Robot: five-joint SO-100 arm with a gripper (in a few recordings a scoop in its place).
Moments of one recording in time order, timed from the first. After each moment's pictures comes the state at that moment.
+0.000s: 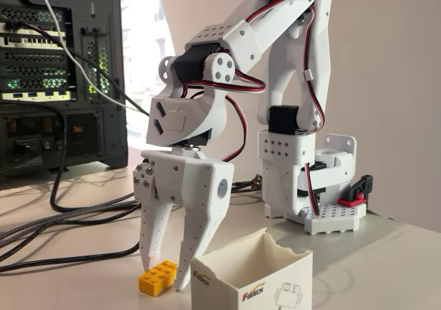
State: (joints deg) arm -0.4 103.6 135.0 52.8 73.0
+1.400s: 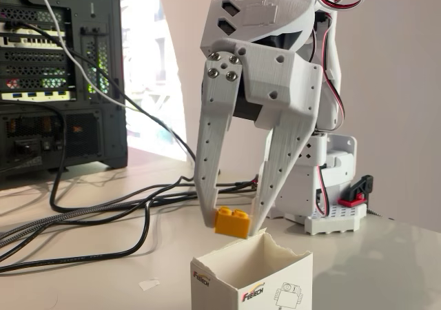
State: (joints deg) arm -23.4 118.3 122.0 61.3 66.7
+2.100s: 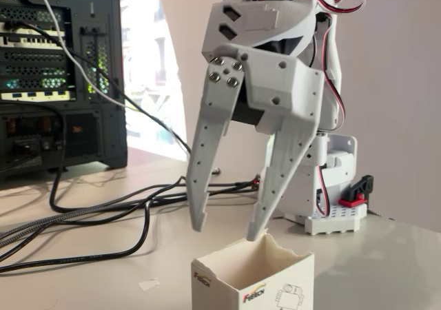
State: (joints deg) arm -23.3 118.5 123.9 60.3 65.3
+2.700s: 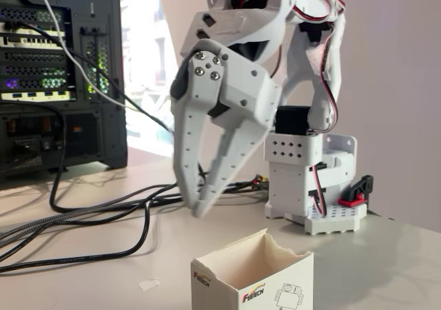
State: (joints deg) arm -10.8 129.3 132.3 57.2 30.8
